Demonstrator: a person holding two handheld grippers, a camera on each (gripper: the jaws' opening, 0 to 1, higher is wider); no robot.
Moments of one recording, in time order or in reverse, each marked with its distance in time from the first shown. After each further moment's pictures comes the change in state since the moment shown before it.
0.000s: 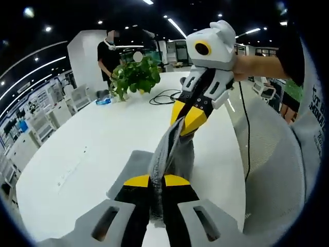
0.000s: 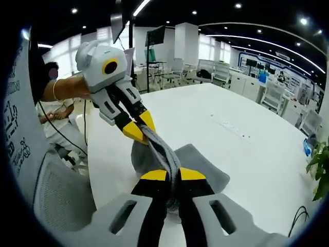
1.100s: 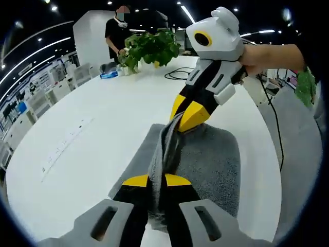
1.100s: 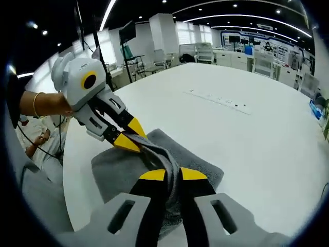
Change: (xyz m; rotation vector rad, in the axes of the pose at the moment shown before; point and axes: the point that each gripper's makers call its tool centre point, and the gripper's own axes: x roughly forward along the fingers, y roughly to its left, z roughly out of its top) left arm 0.093 0.054 -0.072 -0.099 0.115 0.003; right arm 0.088 -0.080 -0.063 0.205 0.058 -0.028
